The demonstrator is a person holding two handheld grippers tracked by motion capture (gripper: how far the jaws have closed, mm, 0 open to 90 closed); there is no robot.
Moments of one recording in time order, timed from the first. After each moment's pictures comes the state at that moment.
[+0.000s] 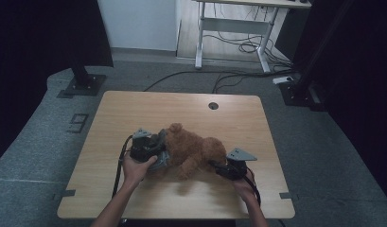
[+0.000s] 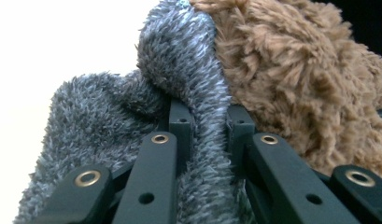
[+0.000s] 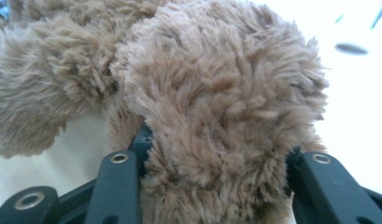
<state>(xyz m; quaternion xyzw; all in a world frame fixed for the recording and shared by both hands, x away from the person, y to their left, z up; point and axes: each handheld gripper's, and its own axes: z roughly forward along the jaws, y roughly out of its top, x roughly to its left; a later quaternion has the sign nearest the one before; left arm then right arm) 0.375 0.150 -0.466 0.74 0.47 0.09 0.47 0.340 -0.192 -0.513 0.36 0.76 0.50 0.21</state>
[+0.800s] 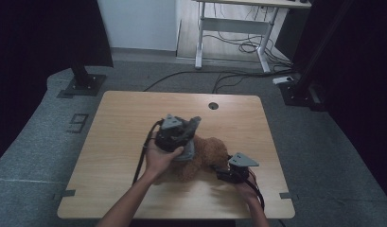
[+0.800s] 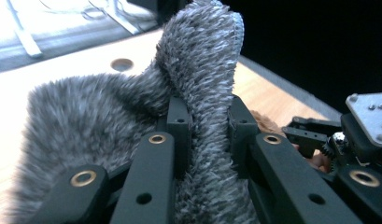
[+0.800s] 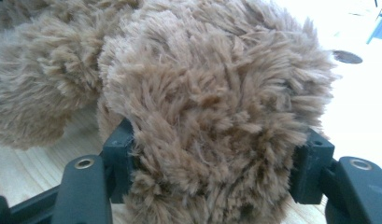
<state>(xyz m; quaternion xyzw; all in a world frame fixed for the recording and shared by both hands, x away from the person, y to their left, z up) 0.371 0.052 -0.400 0.79 0.36 0.13 0.48 0.335 -0.203 -0.532 0.33 0.76 0.51 0.23</state>
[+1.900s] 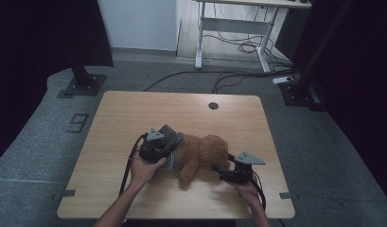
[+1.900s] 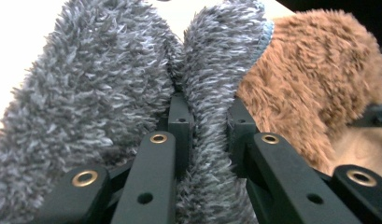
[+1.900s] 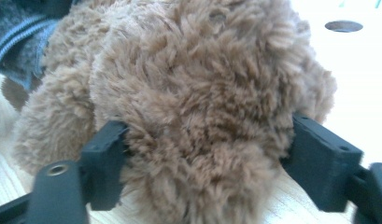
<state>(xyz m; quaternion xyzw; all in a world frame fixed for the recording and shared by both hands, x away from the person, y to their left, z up) 0.361 0.119 -0.459 0.78 0.42 0.12 0.44 0.333 -0.214 -0.529 0.40 0.73 0.53 0.18</state>
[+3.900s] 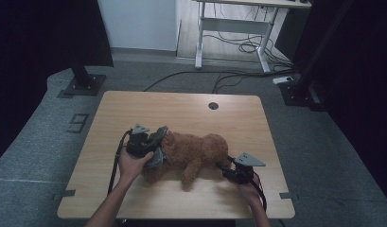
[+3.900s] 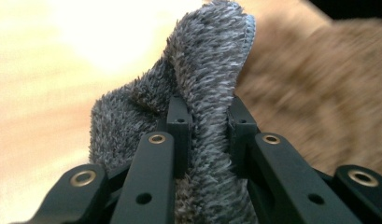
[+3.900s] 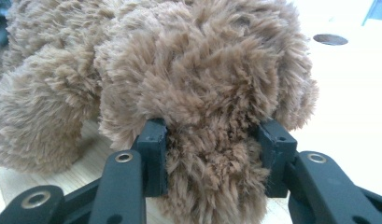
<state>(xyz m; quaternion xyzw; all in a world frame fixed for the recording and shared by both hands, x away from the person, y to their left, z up) 0.376 0.152 -0.443 0.76 0.46 0.14 0.43 0.333 -0.218 -0.533 0.37 0.74 0.52 0.21</state>
